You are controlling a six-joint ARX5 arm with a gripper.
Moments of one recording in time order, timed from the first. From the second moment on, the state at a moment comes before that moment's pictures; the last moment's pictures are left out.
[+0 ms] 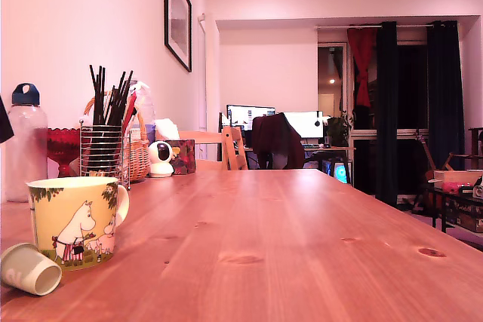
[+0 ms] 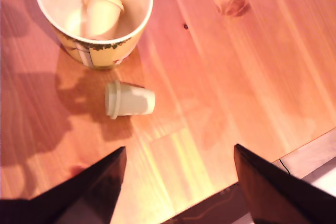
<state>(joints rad) -0.47 0.81 0.63 -0.79 0.20 -0.23</state>
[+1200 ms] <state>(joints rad) -0.53 1.03 0.61 -0.50 -0.01 -0.10</state>
